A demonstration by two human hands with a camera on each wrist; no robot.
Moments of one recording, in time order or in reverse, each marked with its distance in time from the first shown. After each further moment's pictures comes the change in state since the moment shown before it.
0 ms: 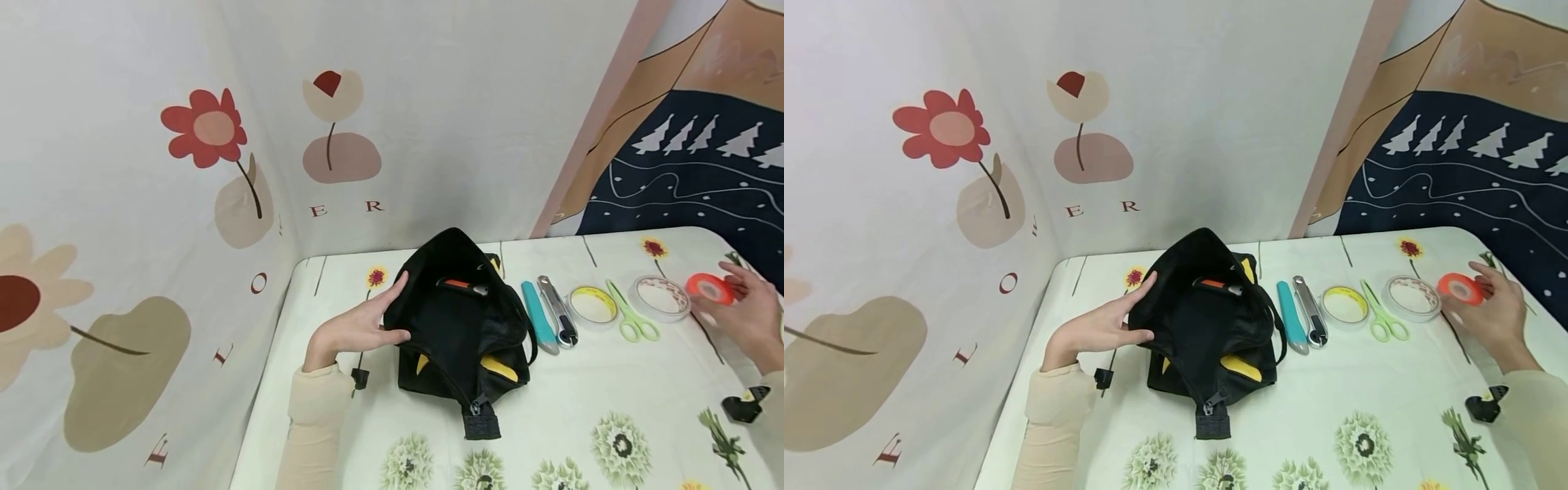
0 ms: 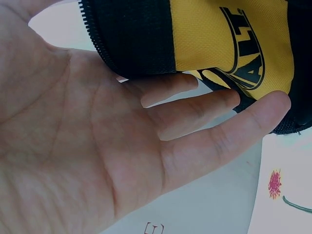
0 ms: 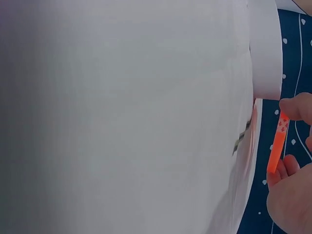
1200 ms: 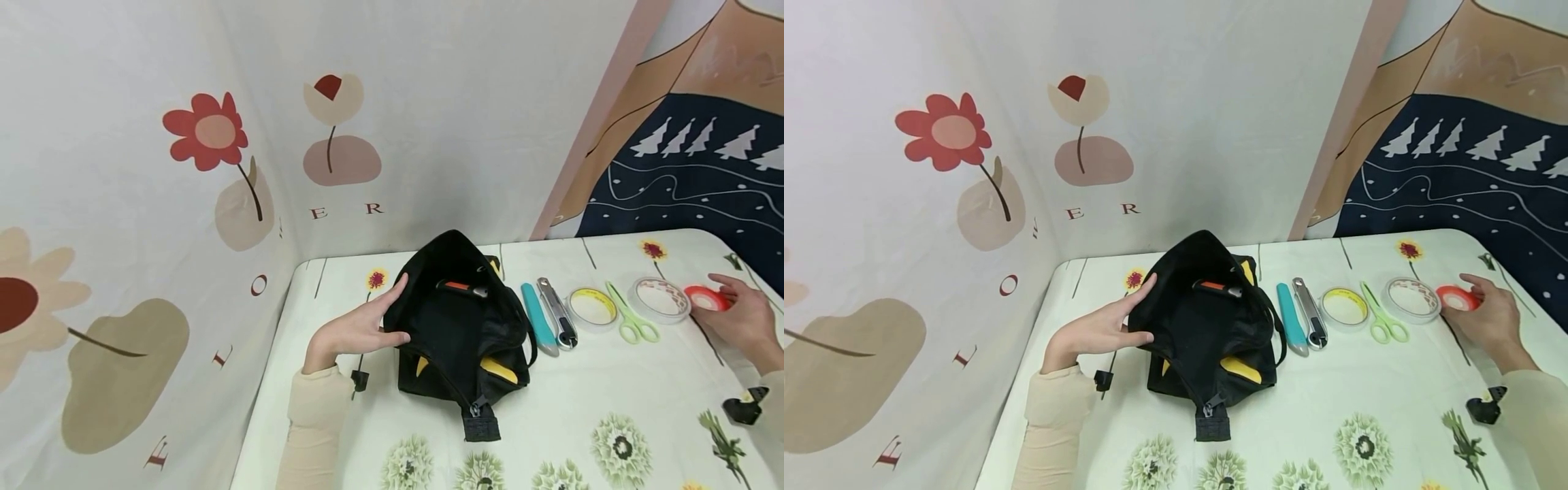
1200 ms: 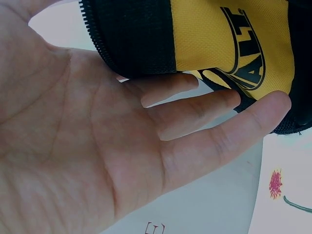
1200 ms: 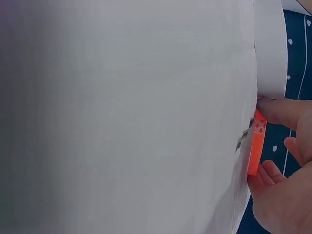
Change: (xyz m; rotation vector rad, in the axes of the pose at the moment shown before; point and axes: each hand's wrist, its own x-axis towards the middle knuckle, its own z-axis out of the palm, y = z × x) left_hand 0.000 -0.002 0.000 0.009 0.003 0.006; right_hand 0.002 0.012 0.002 -0.120 -0.094 -0.040
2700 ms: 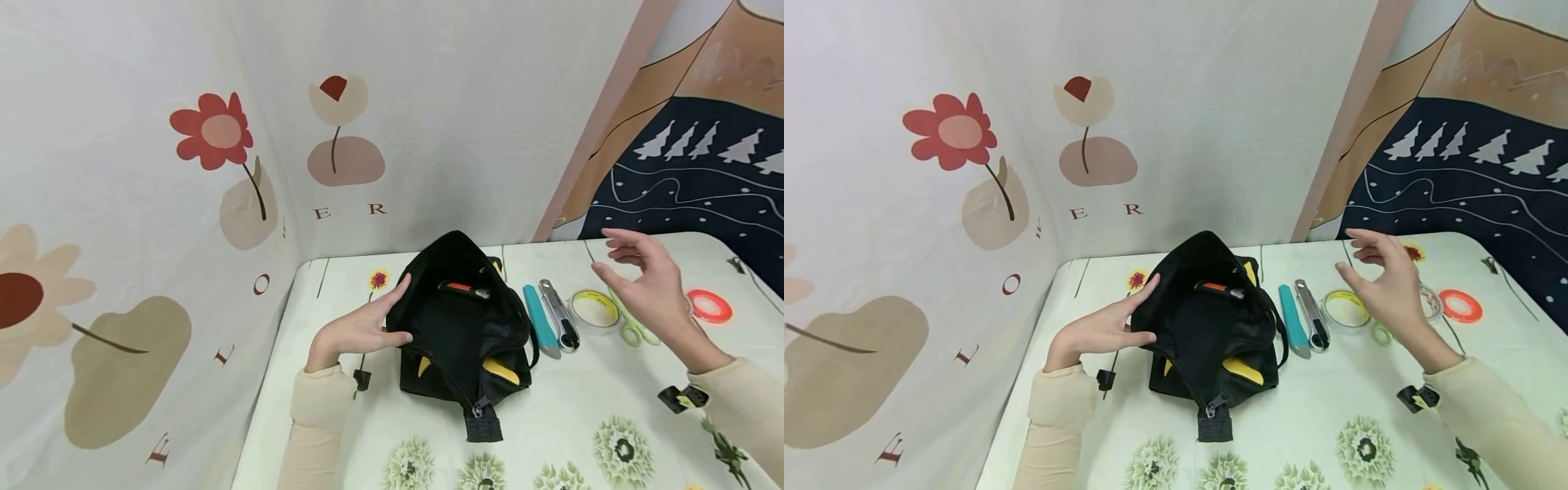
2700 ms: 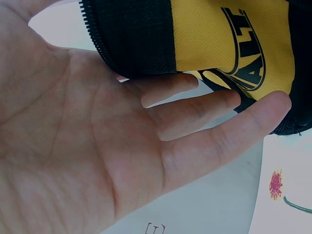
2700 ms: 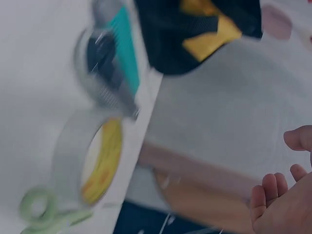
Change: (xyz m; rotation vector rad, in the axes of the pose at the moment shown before) left_hand 0.000 0.002 0.000 -0.009 -0.003 0.004; right_hand -0.078 -0.200 0.002 0.411 0.152 -0.600
